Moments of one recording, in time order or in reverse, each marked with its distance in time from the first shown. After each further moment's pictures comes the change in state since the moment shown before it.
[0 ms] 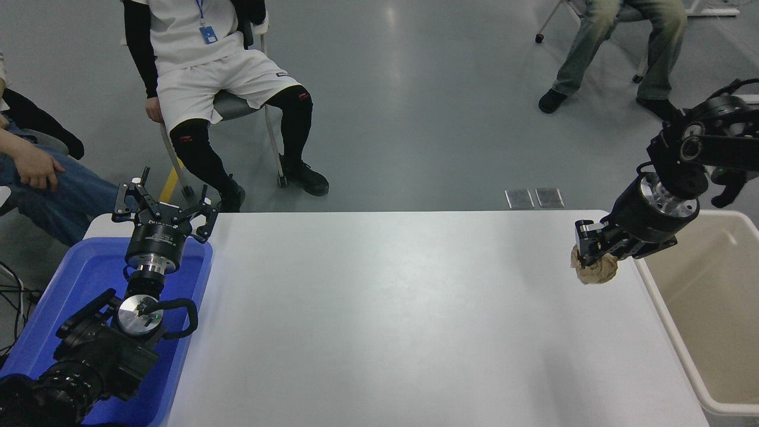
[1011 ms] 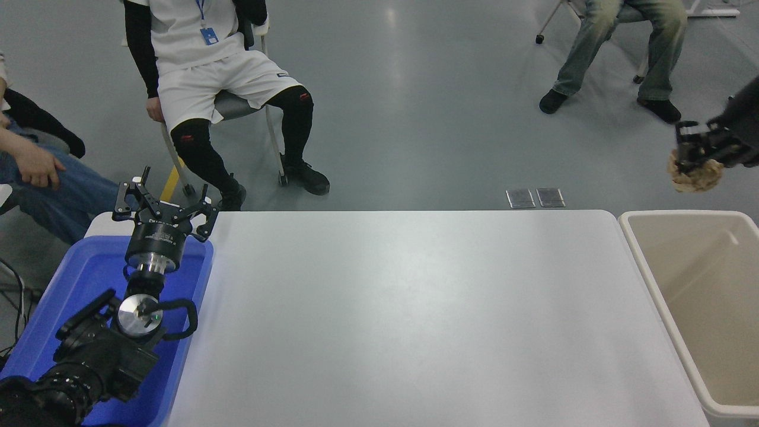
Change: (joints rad) left arm 0.000 0.000 0.000 0.000 0.000 0.000 0.000; right arm 0.126 -0.125 -0.217 -0.180 -0.012 0.003 0.002
